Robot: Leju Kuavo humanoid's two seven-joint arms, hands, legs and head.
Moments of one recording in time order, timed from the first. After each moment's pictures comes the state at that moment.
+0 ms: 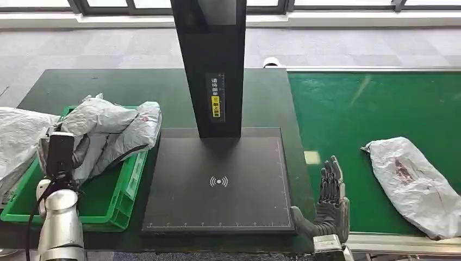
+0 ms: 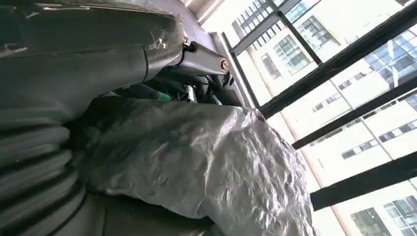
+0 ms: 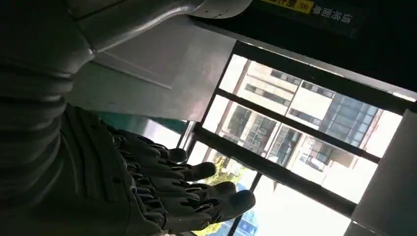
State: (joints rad) left arm -0.31 -0.06 0.51 -1.21 -0.51 0.21 -0.41; right arm 0.23 0.18 0.05 -1.56 0.59 -0.33 -0.70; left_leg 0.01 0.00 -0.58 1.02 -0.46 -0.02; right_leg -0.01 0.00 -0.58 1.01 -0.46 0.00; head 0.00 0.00
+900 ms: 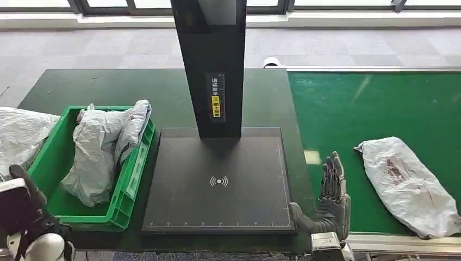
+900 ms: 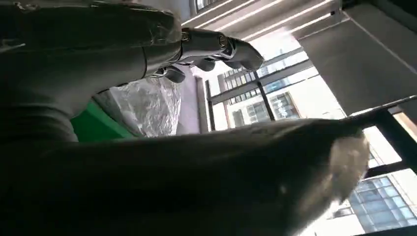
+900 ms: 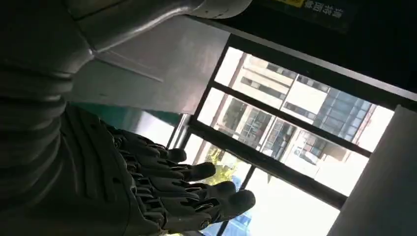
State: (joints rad) left arm 0.07 -0.24 0.45 -1.81 -0.31 0.41 -0.45; right arm 0.21 0.21 0.03 -1.57 0.63 -0.34 -0.69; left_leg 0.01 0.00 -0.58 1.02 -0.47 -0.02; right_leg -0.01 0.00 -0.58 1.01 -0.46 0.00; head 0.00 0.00
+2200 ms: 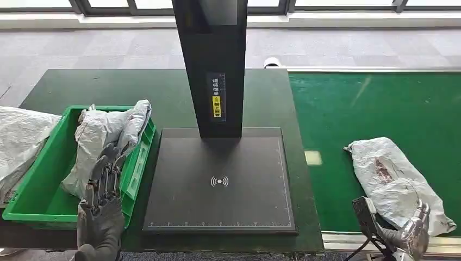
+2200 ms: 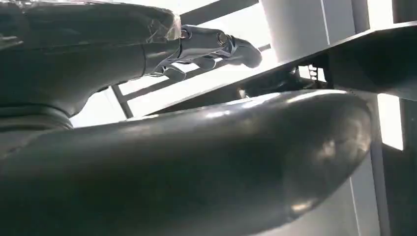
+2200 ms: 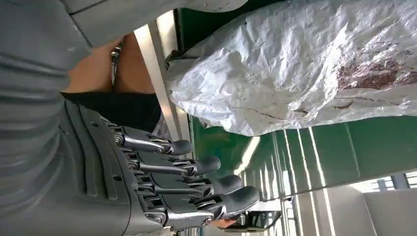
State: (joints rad) left arm 0.31 -0.13 -0.22 -2.05 -0.19 0.04 -0.70; right arm 0.03 0.14 -0.59 -1.23 1.51 -0.46 0.06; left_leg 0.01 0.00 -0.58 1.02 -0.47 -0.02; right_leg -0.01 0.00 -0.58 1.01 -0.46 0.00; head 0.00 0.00
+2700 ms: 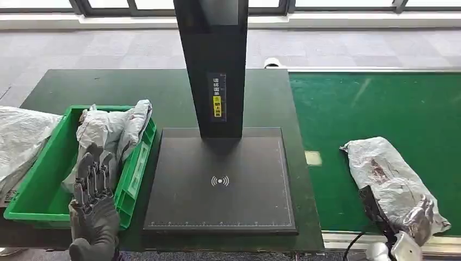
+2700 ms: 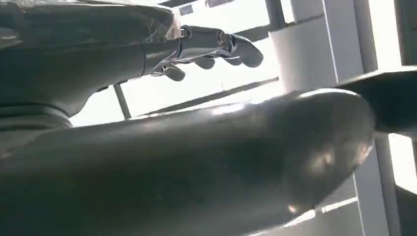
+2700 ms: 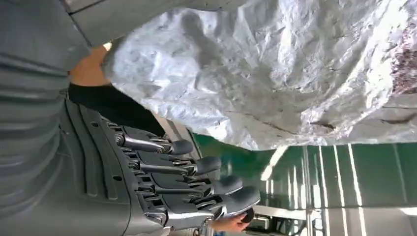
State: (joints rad) left arm 0.31 -0.13 -0.25 -2.02 -0.19 0.22 -0.70; right arm -0.22 -0.04 -0.58 -0.76 1.57 -0.55 0.20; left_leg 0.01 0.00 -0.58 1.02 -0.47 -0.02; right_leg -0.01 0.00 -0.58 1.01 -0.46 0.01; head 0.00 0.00
